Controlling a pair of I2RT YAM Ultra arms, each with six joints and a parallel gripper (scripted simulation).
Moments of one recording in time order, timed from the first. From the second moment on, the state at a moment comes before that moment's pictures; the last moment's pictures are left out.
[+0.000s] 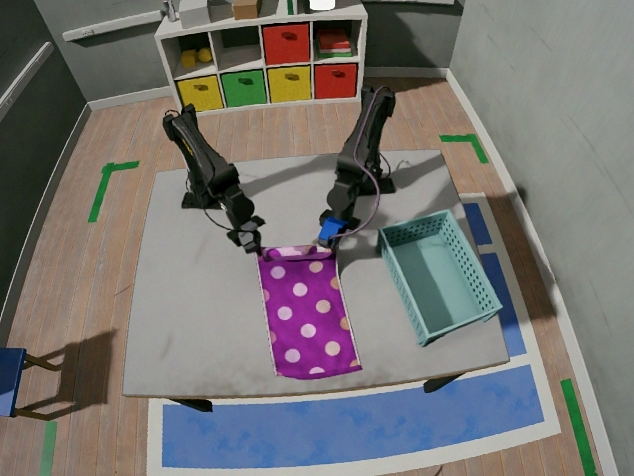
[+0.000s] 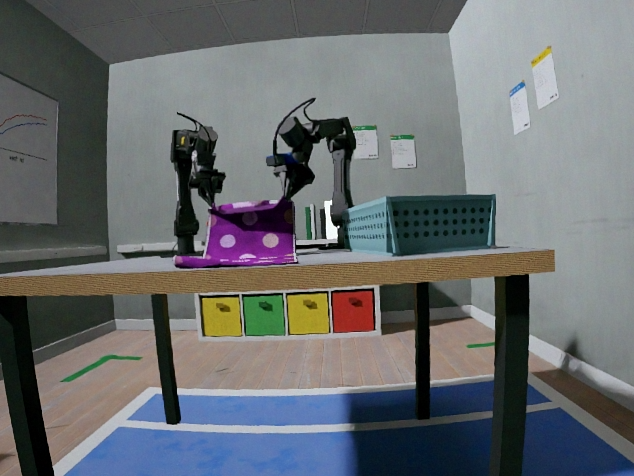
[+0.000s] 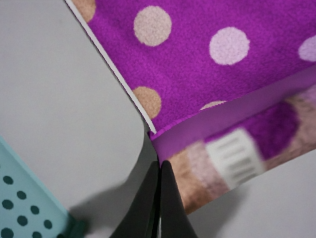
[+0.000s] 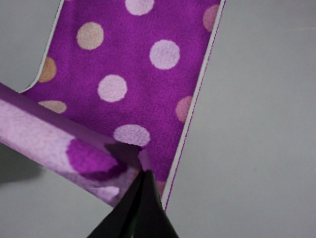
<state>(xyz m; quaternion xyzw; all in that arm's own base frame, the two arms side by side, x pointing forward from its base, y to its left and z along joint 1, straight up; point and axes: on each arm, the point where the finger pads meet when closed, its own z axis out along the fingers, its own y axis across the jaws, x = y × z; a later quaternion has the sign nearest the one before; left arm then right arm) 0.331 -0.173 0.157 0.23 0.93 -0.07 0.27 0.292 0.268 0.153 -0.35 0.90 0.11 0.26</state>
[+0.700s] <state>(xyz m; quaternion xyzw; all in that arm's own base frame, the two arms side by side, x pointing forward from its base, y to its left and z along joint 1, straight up) 0.247 -0.172 0.073 0.28 0.91 -0.09 0.27 0.210 0.255 0.070 -0.41 0.87 0.13 0.25</state>
